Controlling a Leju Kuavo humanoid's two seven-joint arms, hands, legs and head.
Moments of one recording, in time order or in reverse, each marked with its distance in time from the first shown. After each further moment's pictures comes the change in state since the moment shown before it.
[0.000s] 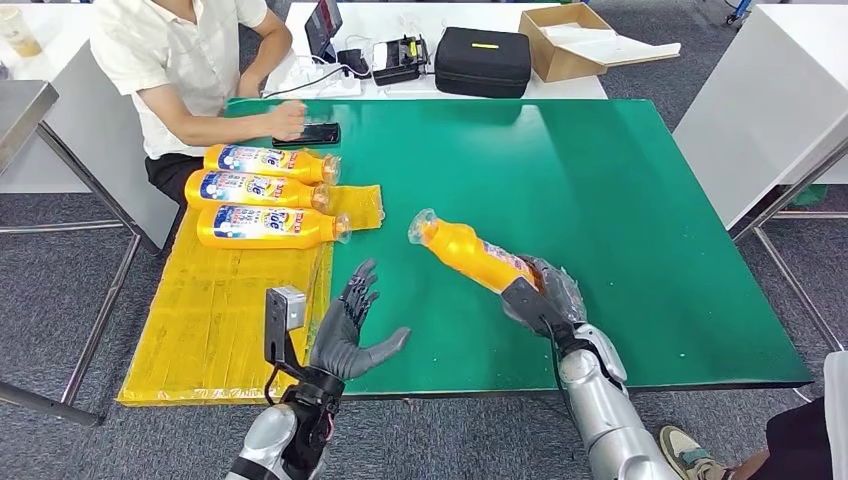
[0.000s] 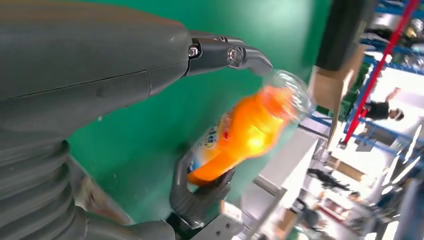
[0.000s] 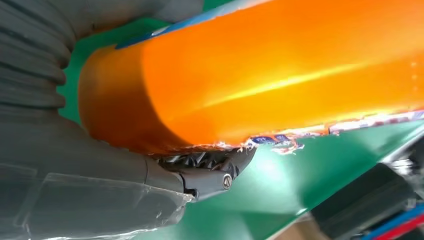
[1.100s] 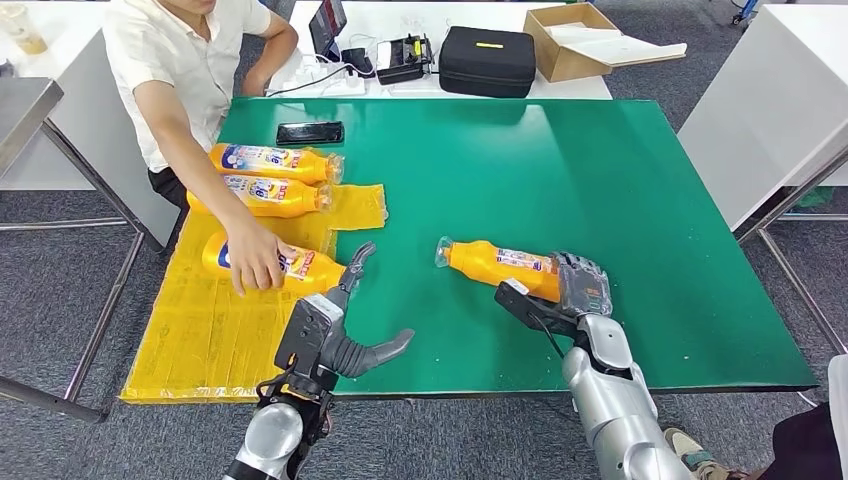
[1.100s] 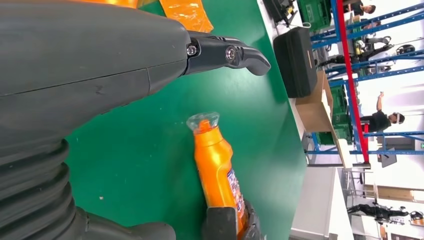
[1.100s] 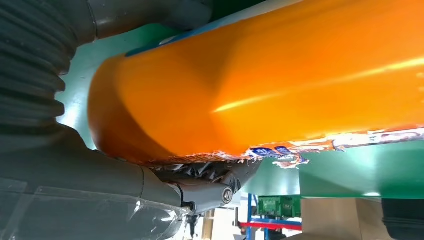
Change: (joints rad) left arm 0.016 0.000 -0.011 -0.134 -0.486 0.093 -0.019; right arm -0.051 -0.027 -0.073 0.090 0.593 -0.133 0.331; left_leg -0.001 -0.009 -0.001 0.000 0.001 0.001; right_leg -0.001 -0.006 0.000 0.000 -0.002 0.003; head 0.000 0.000
